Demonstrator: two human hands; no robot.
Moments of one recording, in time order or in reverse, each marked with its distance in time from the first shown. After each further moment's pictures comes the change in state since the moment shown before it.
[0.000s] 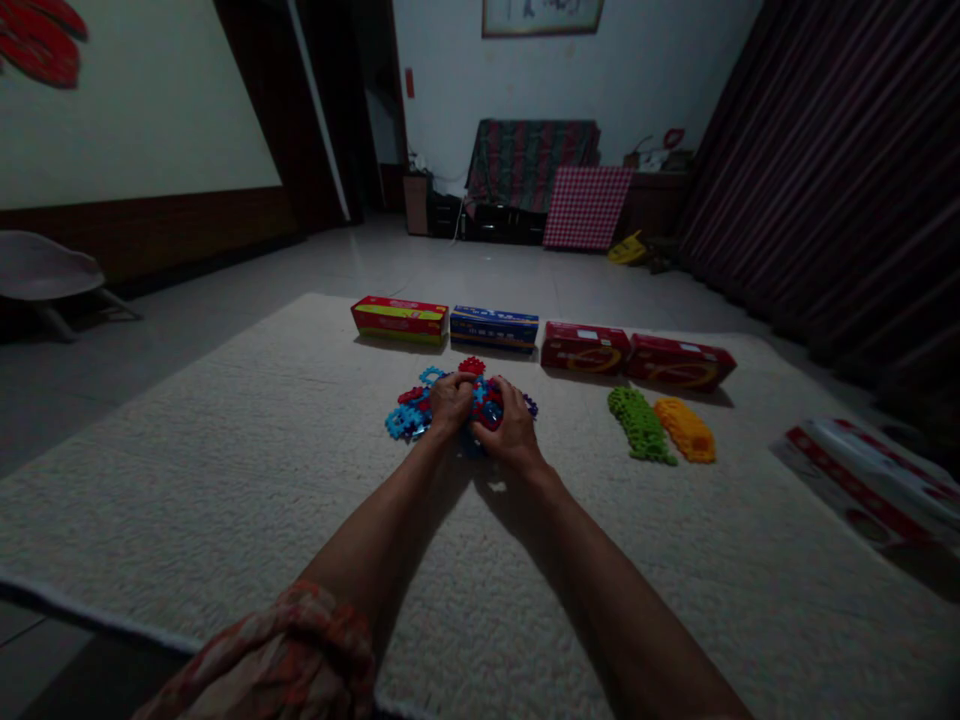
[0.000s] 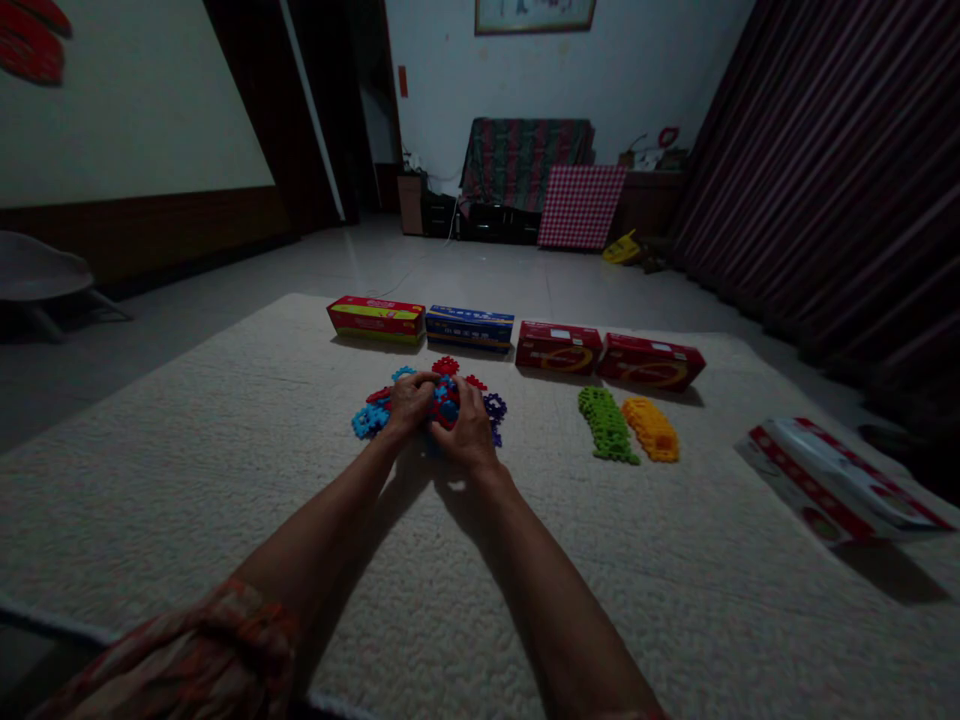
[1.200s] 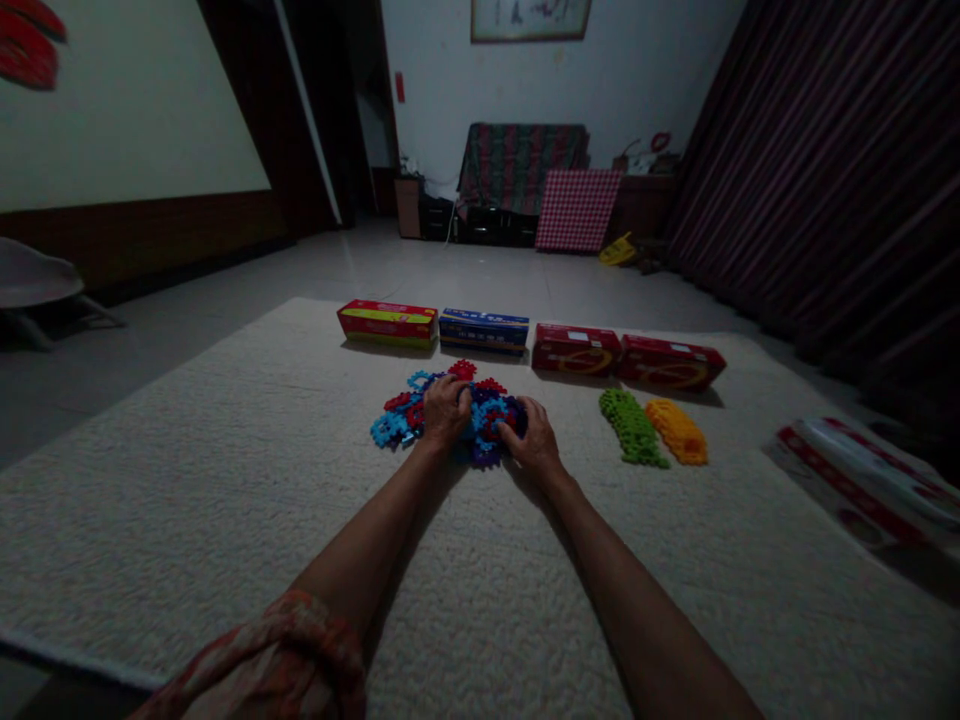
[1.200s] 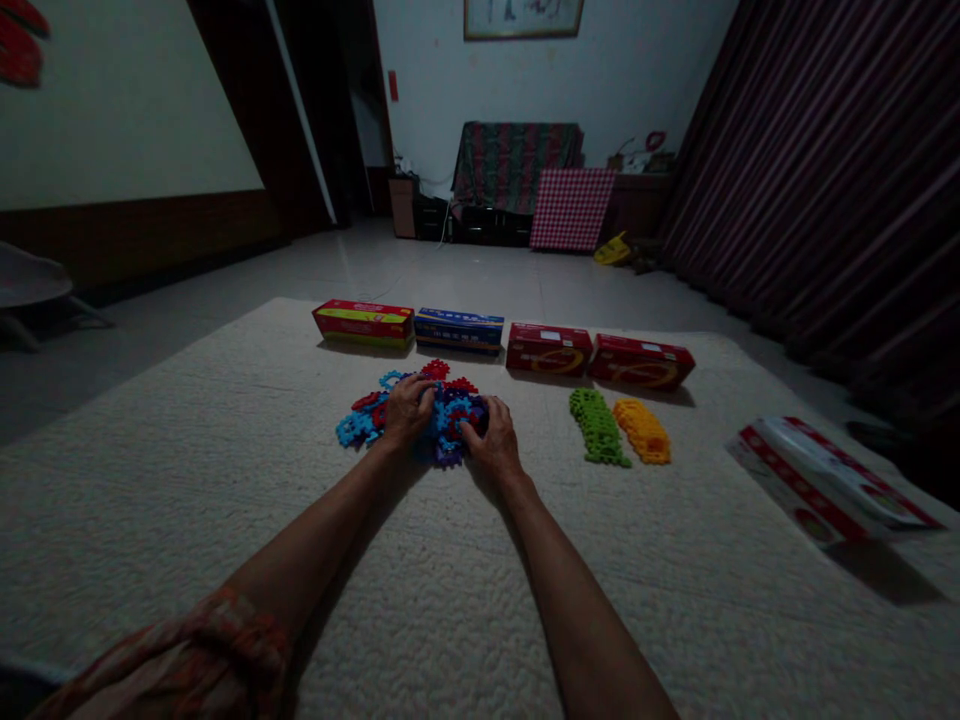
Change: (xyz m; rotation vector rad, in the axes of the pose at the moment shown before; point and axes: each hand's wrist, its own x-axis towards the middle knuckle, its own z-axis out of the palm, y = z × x) left_hand -0.002 -0.031 0.028 0.227 0.068 0.420; right_hand -0.016 0.075 -0.016 -0.026 0.063 0.103
